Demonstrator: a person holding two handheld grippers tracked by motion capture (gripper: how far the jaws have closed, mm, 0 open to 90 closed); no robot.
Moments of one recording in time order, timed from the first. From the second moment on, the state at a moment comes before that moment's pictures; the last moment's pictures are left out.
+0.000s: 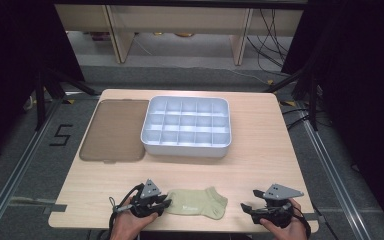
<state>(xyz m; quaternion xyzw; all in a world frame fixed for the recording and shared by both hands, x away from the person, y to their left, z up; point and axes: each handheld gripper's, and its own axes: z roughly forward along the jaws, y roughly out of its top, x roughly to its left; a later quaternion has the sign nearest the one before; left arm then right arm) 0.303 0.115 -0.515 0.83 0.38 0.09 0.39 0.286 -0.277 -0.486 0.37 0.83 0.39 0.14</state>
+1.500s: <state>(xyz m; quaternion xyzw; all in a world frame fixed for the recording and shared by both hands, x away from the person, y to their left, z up) 0.300 0.144 -0.485 0.85 0.36 0.10 0.37 0.310 -0.114 -0.502 0.19 0.89 0.41 0.04</state>
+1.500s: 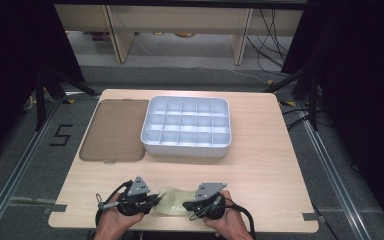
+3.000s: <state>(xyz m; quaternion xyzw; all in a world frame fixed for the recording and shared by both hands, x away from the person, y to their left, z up) 0.305 0.138 -0.450 0.85 0.33 0.12 0.40 0.367 -0.086 -0.510 0.22 0.90 0.37 0.05</state>
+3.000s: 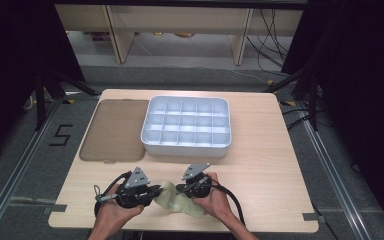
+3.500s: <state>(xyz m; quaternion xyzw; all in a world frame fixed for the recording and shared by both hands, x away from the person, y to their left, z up) 0.304 0.132 -0.447 0.84 0.34 0.11 0.40 0.349 -0.141 -0.484 0.25 0.89 0.38 0.06</state>
